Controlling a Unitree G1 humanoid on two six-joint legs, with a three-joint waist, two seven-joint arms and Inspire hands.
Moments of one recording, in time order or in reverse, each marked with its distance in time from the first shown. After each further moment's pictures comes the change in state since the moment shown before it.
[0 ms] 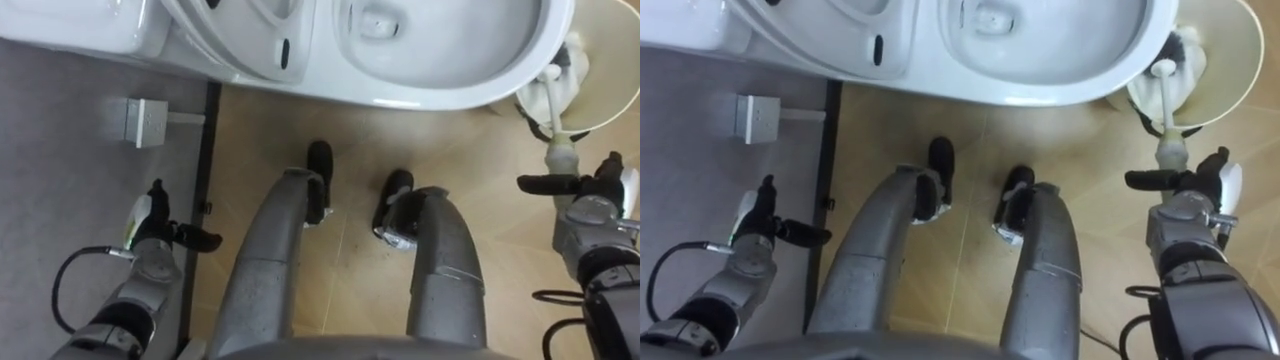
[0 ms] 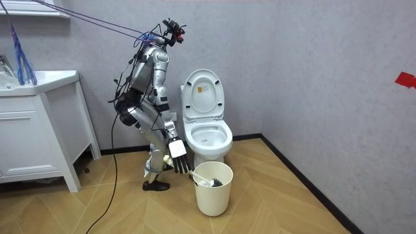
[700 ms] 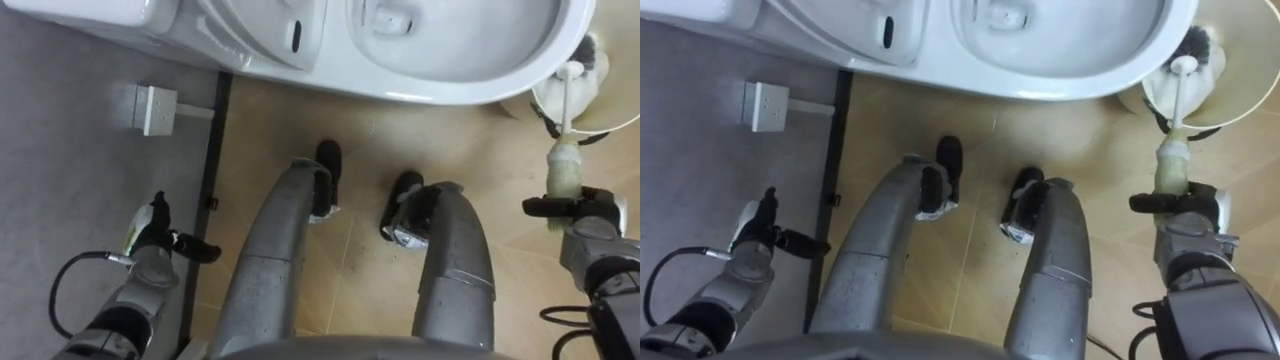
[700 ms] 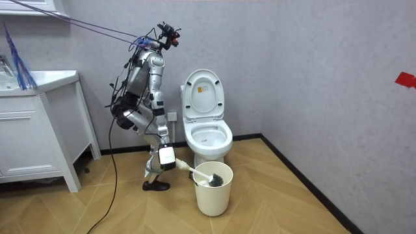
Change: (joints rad) left arm 0.039 0.000 -0.026 -0.038 0.003 0.060 -0.040; right arm 0.021 -0.015 0.064 0.069 0.120 0.075 0.139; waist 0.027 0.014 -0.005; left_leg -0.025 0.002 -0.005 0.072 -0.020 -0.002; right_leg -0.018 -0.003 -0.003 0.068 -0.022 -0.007
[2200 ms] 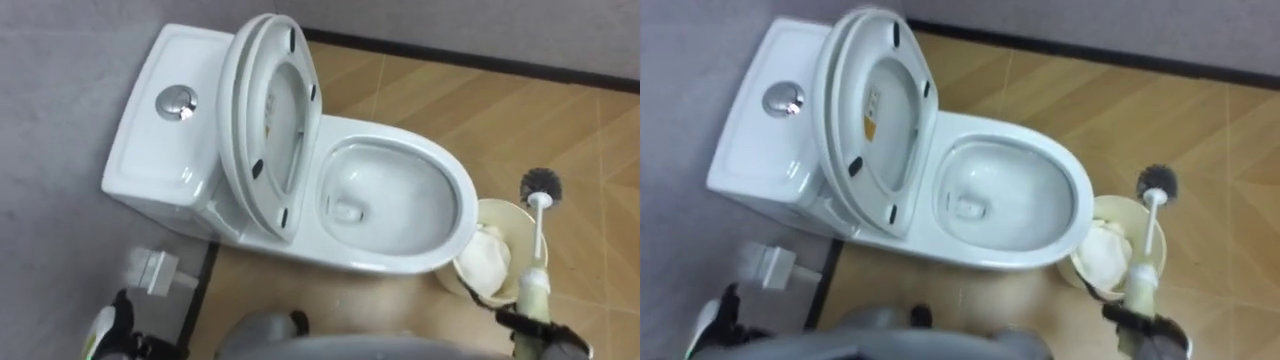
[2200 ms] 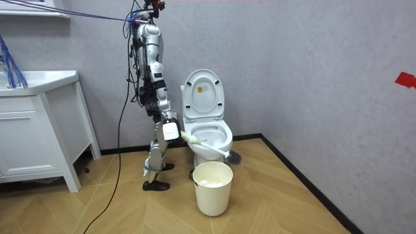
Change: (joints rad) left arm 0.450 -0.050 0.295 -0.222 0.343 -0.081 -0.018; right arm 0.393 0.138 -0.177 -0.049 0.186 -0.038 0.120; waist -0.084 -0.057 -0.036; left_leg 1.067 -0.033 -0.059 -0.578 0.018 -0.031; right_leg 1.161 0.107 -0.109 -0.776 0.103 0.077
